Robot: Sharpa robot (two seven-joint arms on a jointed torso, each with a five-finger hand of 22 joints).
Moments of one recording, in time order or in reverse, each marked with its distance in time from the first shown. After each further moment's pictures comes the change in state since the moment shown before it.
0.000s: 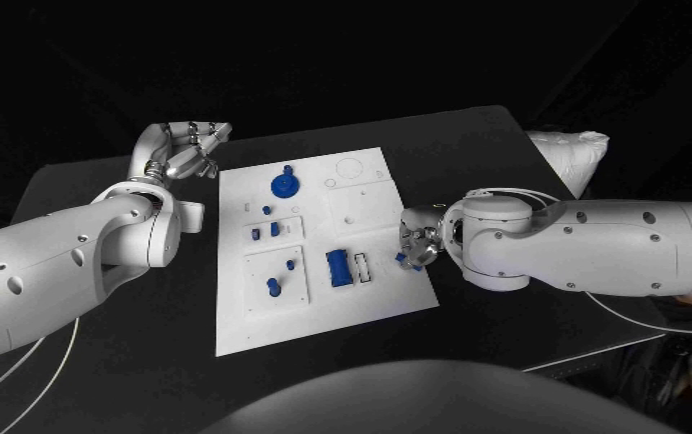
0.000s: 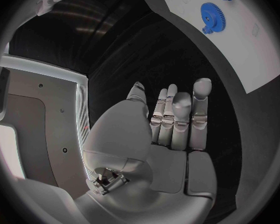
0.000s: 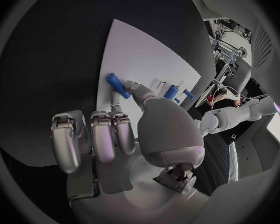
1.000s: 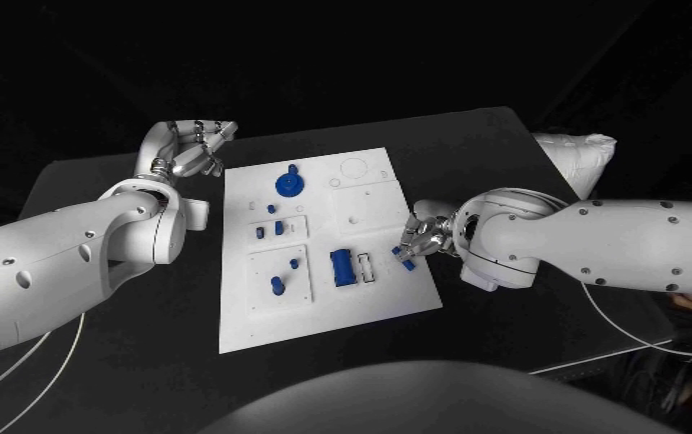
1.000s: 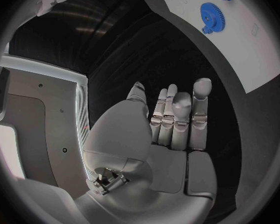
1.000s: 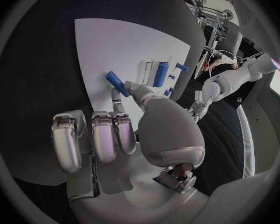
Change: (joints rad) left arm 0.000 -0.002 0.000 0.001 0.000 0.001 -0.001; left_hand 0.000 0.000 0.000 0.000 0.000 0.000 0.000 0.000 0.000 0.000 0.000 0.000 0.000 0.000 0.000 0.000 -0.001 0.000 0.000 0.000 0.000 0.000; right arm 0.025 -0.024 -0.006 0.005 0.317 -0.196 0.045; right_hand -0.015 -0.015 0.035 -0.003 0.007 0.108 -0.024 -0.072 -0.597 -0.004 -0.018 0.000 0.000 0.000 -0.014 0.000 0.000 0.000 0.000 -0.014 0.000 0.001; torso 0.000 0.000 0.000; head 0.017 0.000
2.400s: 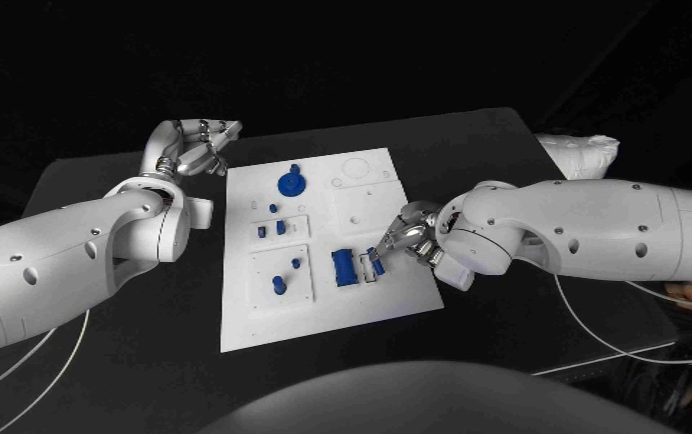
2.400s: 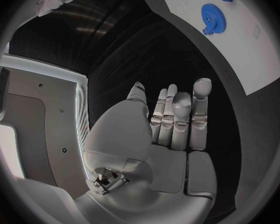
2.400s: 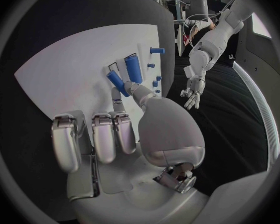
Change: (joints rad) left arm 0.000 0.007 0.000 -0.004 0.000 0.003 -0.003; left_hand 0.000 0.000 0.000 0.000 0.000 0.000 0.000 0.000 0.000 0.000 0.000 0.000 0.000 0.000 0.000 0.000 0.000 0.000 0.000 0.000 0.000 0.000; right arm 0.020 0.086 0.003 -0.077 0.452 -0.043 0.083; right_hand -0.008 -0.008 -0.008 0.007 -0.048 0.020 0.005 -0.028 -0.026 0.000 0.000 0.000 0.000 0.000 0.000 0.000 0.001 0.000 0.000 0.000 0.000 0.000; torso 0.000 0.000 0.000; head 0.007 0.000
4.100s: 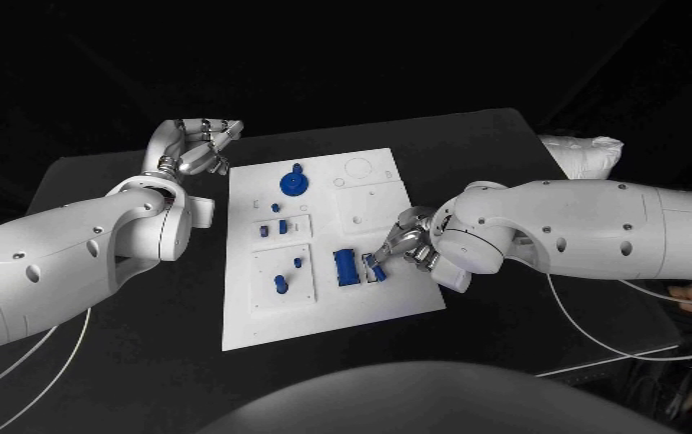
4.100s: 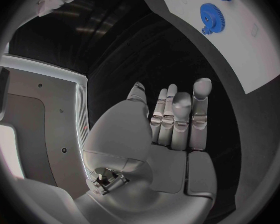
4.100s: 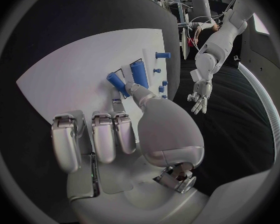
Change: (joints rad) left arm 0.000 -0.004 0.000 0.000 -0.001 0.002 -0.001; left_hand 0.000 0.000 0.000 0.000 0.000 0.000 0.000 0.000 0.000 0.000 0.000 0.000 0.000 0.000 0.000 0.000 0.000 0.000 0.000 0.000 0.000 0.000; right arm -0.003 0.046 0.000 -0.037 0.012 0.040 -0.066; right_hand -0.025 -0.009 -0.037 0.031 -0.078 0.000 0.007 -0.045 -0.035 0.000 0.000 0.000 0.000 0.000 0.000 0.000 0.000 0.000 0.000 0.000 0.000 0.000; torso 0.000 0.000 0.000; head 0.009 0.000
